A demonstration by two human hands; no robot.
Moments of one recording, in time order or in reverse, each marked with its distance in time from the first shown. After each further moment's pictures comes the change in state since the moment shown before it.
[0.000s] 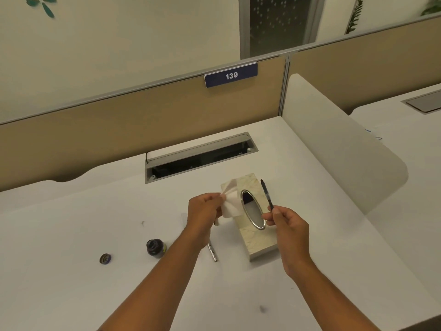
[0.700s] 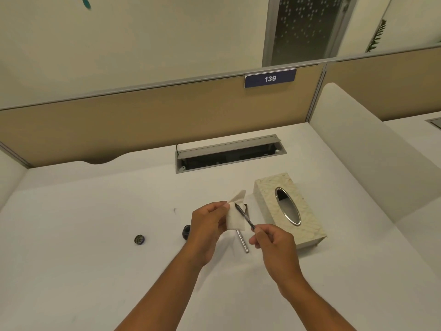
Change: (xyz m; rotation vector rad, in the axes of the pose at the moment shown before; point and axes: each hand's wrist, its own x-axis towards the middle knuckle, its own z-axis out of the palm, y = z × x) left_hand -0.032 -0.034 -0.114 -0.301 -0.136 0.037; right_hand -0.101 0.007 0.091 -0.302 -0.217 -0.069
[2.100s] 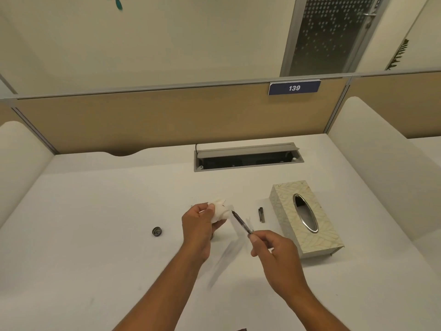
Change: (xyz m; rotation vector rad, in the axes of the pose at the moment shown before) left_hand -0.006 0.008 -0.053 -0.179 0.341 0.021; right_hand -0.035 -0.025 0.028 -0.242 -0.126 -0.273
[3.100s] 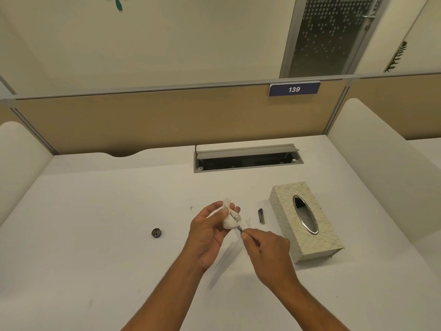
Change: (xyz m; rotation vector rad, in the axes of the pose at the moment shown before) left_hand -0.011 -0.002 -0.005 -0.328 -0.341 -0.167; right_hand 0.015 -0.005 0.019 -0.385 -0.062 -0.091
